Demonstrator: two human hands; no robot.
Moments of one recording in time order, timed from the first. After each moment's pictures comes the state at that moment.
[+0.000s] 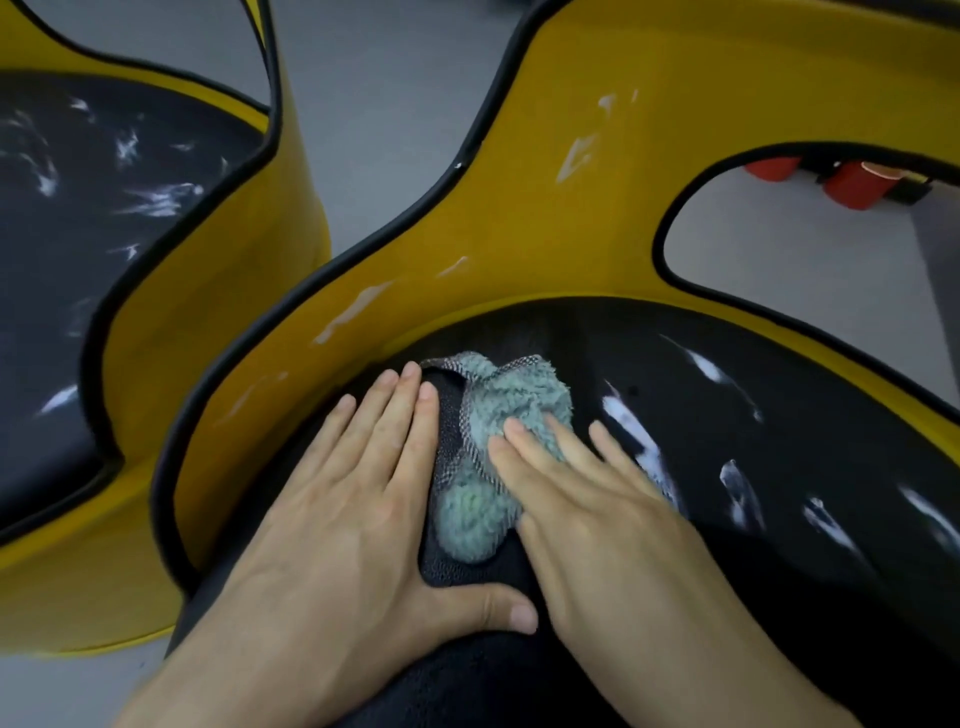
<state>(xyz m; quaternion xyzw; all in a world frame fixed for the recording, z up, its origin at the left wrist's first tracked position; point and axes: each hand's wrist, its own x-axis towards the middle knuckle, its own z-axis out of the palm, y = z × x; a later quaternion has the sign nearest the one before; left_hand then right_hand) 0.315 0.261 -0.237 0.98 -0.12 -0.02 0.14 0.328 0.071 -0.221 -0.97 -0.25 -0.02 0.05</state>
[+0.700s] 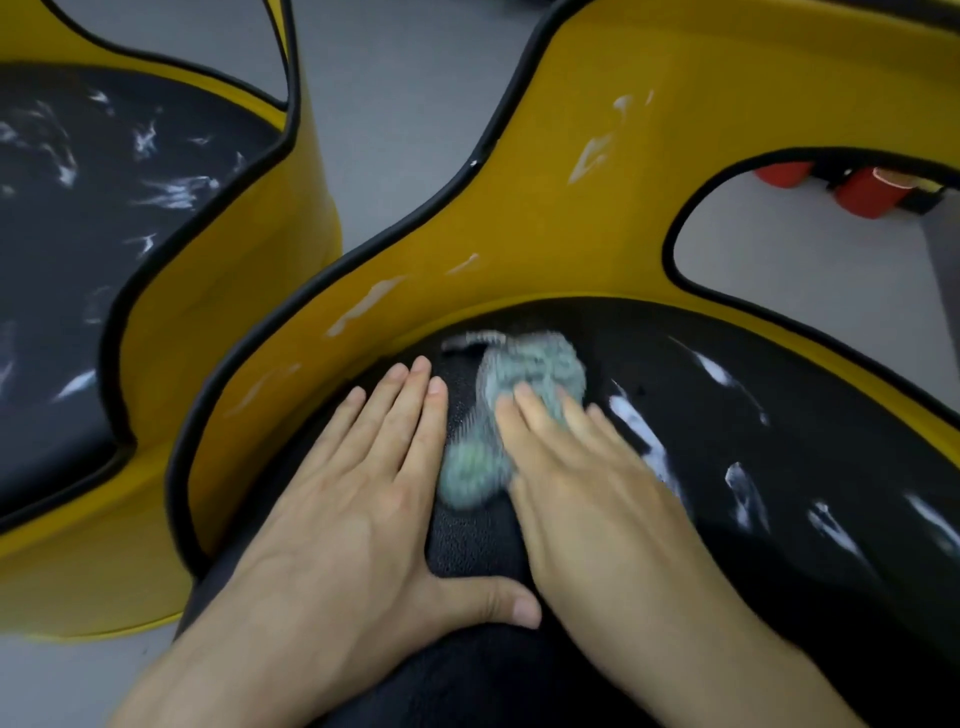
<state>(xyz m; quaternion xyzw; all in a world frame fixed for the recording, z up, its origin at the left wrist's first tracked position) 0.317 0.260 -0.233 0.98 -0.14 -0.01 0.15 0.343 0.080 -0.225 -0.97 -0.23 -0.04 0.03</state>
